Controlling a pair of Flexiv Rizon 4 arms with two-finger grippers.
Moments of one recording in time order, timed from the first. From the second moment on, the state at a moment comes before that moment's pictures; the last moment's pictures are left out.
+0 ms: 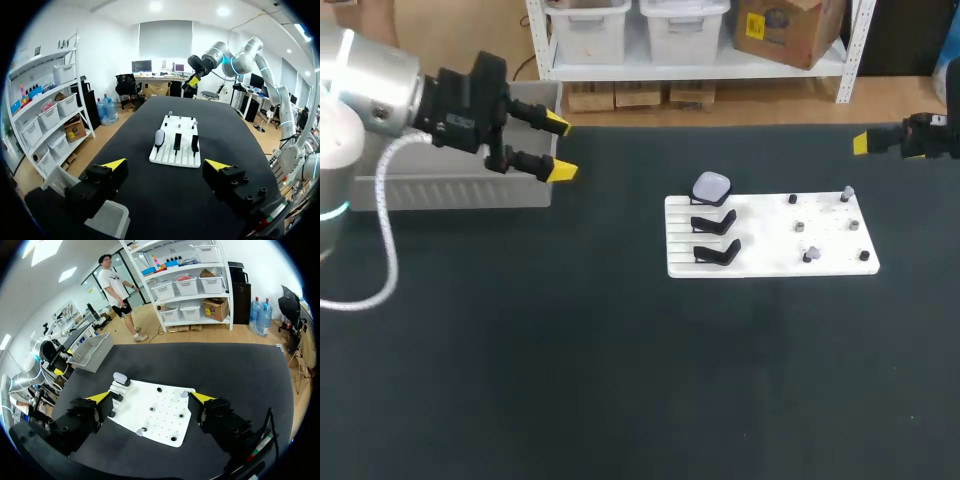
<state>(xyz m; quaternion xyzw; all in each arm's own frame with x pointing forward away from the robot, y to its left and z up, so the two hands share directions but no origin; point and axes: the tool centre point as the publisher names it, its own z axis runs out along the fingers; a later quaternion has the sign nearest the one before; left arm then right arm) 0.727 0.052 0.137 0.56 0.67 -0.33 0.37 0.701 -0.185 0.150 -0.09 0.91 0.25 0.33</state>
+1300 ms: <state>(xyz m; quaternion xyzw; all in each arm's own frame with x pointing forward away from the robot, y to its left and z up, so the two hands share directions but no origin) 0.749 -0.061 0.043 0.59 0.63 -0.36 0.35 0.701 -0.185 0.150 -0.09 0.91 0.25 0.33</state>
